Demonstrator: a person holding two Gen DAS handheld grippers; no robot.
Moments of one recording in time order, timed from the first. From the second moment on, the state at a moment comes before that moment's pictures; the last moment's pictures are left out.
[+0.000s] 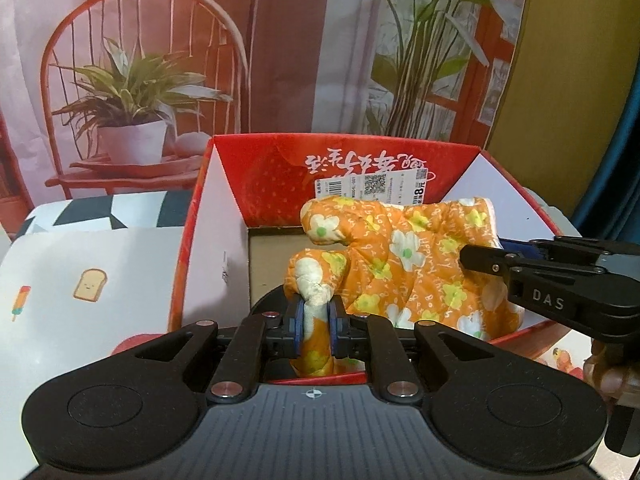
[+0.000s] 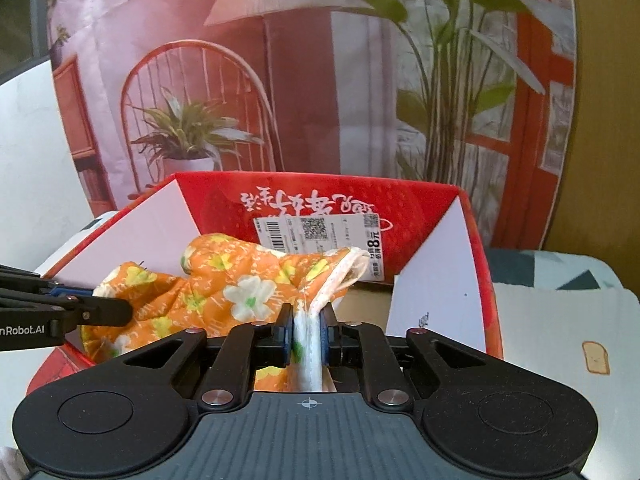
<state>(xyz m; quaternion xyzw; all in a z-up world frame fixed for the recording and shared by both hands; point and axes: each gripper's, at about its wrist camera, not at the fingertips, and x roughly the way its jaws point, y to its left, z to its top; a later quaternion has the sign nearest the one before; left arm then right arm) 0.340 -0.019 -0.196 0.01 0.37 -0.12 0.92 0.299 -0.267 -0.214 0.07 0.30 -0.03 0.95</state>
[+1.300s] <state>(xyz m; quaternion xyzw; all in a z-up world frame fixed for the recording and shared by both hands) 0.179 0.024 -0.197 0.00 0.34 -0.10 0.94 0.107 -0.218 -0.209 0.12 0.25 -0.04 0.96</state>
